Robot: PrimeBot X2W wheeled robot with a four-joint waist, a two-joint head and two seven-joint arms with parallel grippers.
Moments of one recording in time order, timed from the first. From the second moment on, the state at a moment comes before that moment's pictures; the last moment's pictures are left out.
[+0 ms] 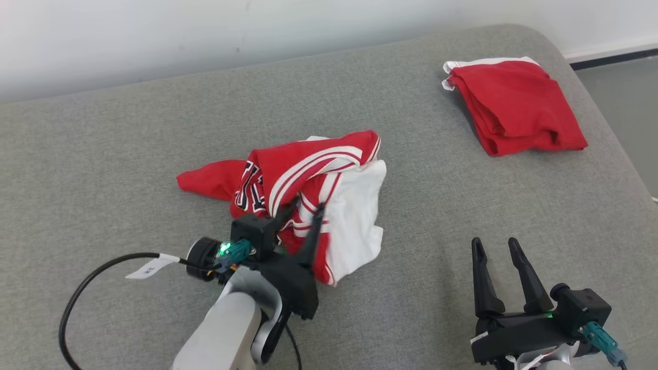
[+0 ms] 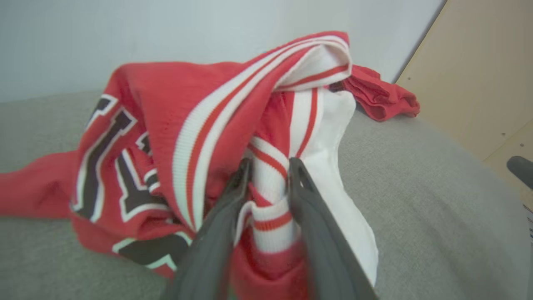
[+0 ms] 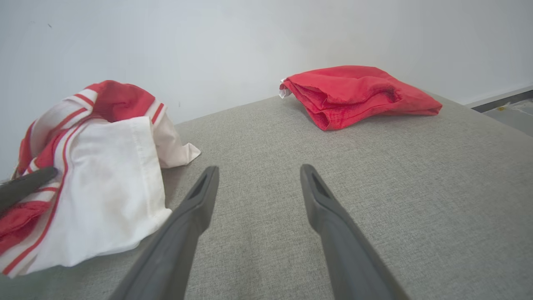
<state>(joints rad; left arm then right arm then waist) -0.55 0.05 -0.50 0.57 -0.41 -0.08 -0.12 -0.12 -0.05 0.05 0.24 0.29 0.13 -0.26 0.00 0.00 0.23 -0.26</state>
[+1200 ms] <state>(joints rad) -0.25 0.32 -0.25 0.12 -0.39 0.17 -0.26 -0.04 -0.05 -0.01 0.21 0.24 0.13 -0.26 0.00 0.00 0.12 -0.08</state>
